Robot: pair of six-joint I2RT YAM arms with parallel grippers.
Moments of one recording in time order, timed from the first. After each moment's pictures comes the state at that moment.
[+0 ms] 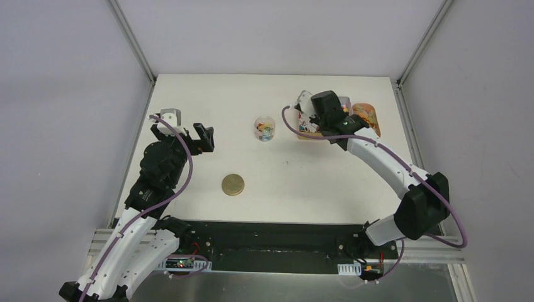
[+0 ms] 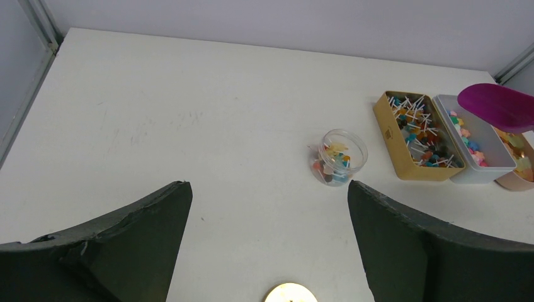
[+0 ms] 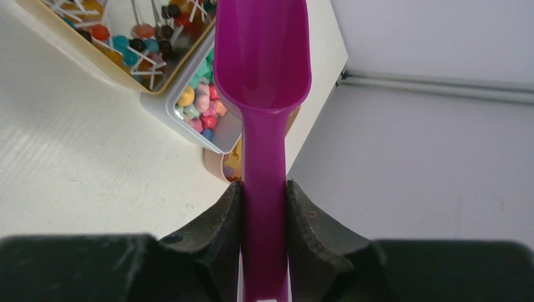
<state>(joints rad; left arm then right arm) -0.42 0.60 0.74 -0.23 -0.28 -0.22 0.62 1.49 1.29 -0.55 0.59 -0.74</state>
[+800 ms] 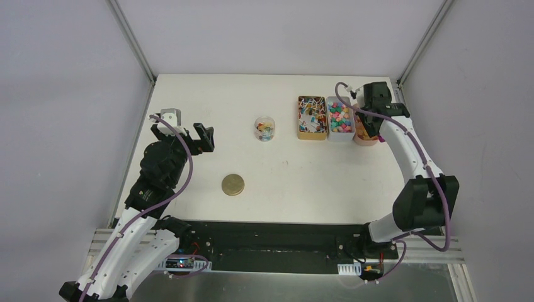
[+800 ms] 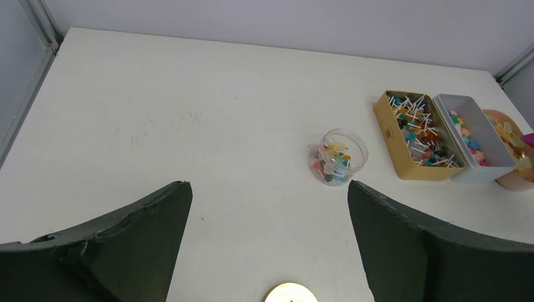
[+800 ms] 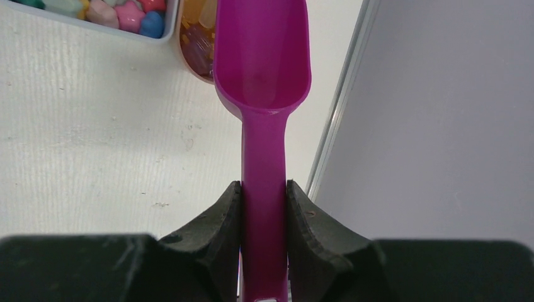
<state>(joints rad) -0.42 0.60 0.74 -0.23 -0.28 -0.22 0.14 1.49 1.34 -0.84 0.37 -0.41</state>
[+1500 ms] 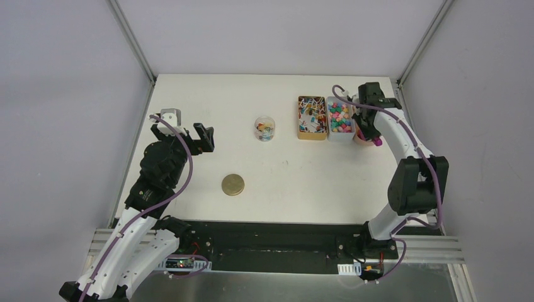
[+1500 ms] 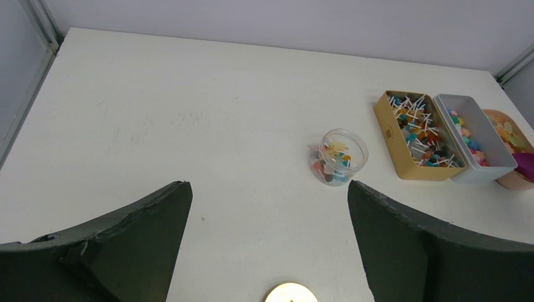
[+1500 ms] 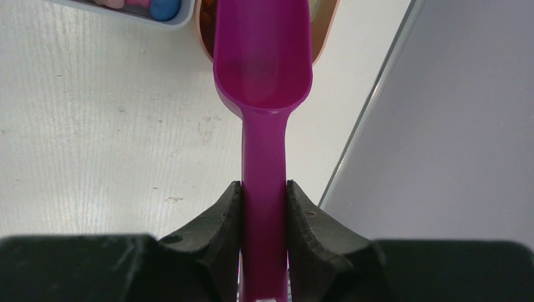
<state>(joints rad) -0.42 0.60 0.74 -0.23 -0.28 -0.22 0.11 1.64 1.39 -0.92 0.34 -0.37</state>
